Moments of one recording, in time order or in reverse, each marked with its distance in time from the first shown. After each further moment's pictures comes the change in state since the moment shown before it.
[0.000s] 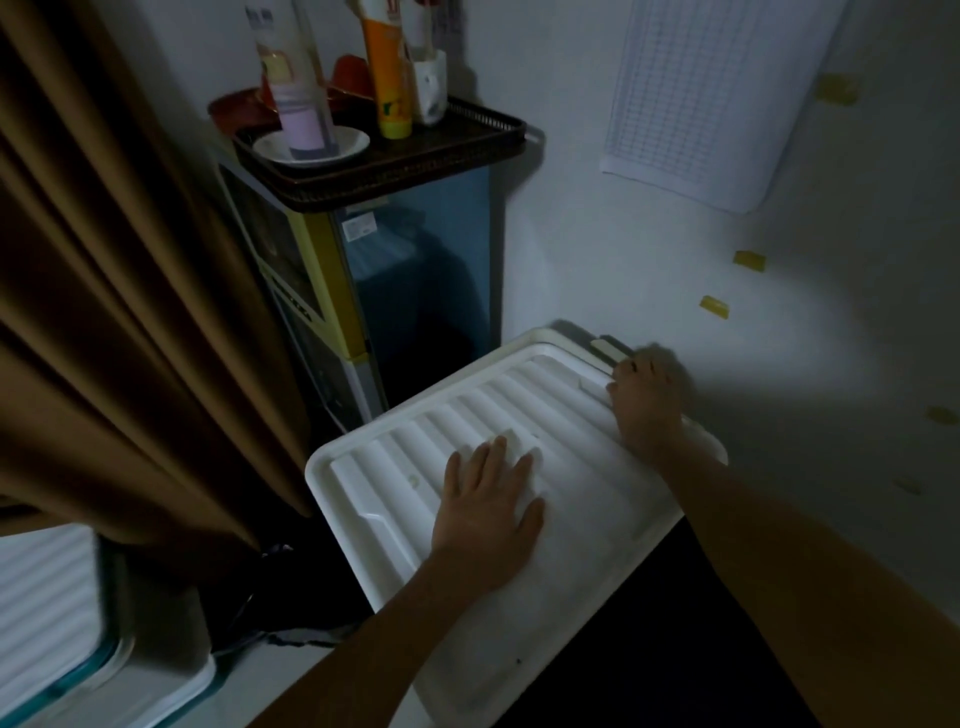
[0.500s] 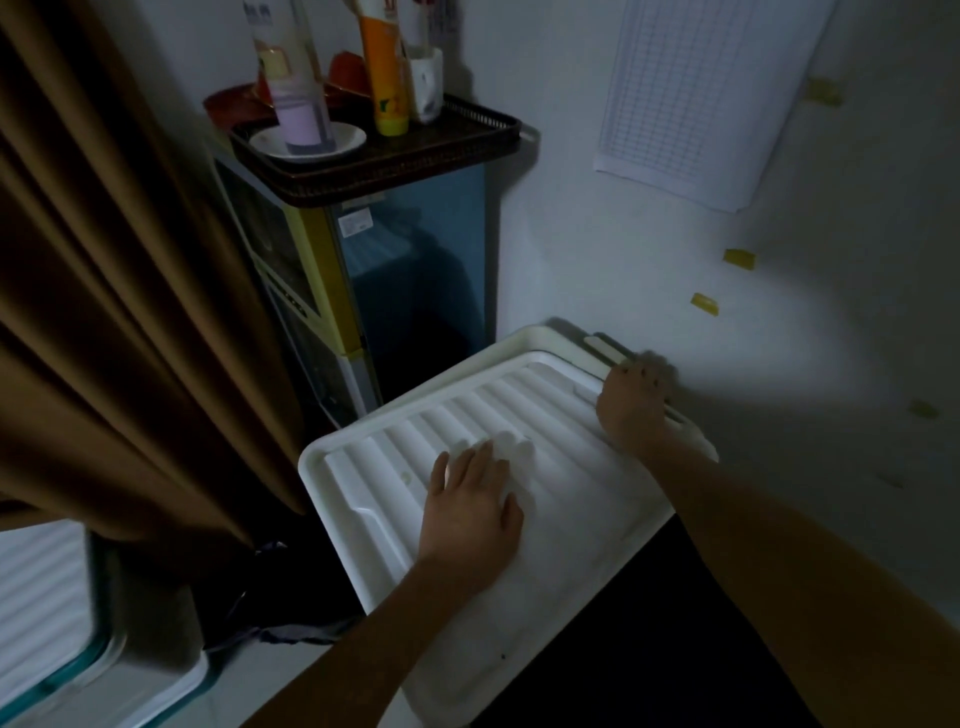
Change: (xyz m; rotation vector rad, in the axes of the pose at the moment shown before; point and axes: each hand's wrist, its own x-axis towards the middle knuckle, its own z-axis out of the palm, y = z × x) left_hand -0.009 -0.002 0.004 0.055 0.150 -0.054; right_hand -0.008 -0.016 -0.003 -0.106 -0.101 0.107
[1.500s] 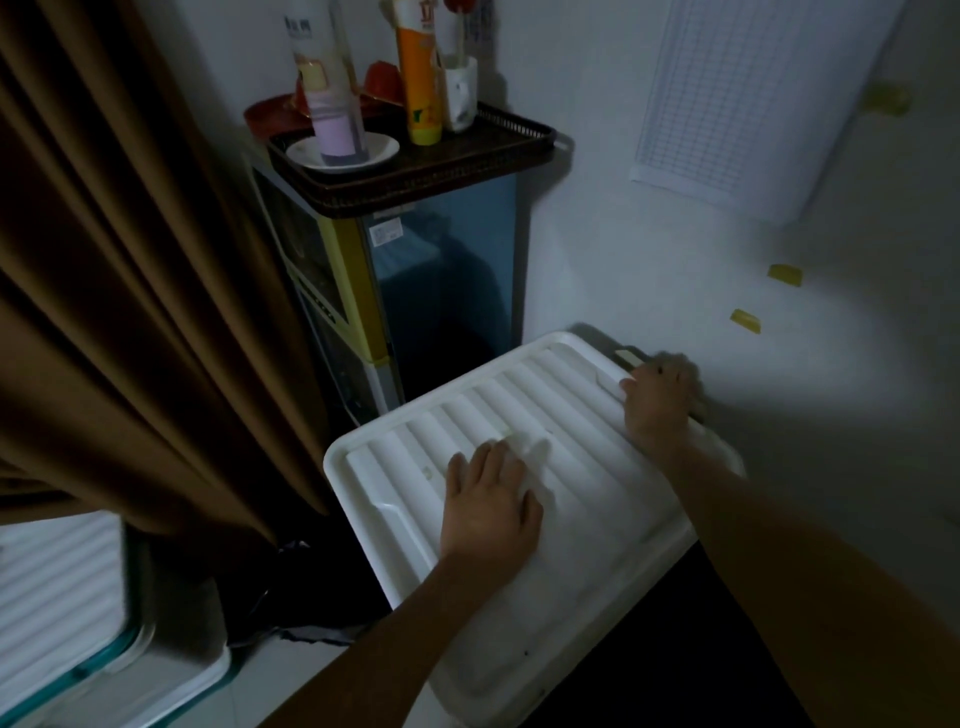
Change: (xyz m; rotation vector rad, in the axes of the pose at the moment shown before) left_hand 0.021 -0.007 0.003 -0.014 0.005 -0.063; right_hand 0.026 -0.009 0.002 0.306 0.155 0.073
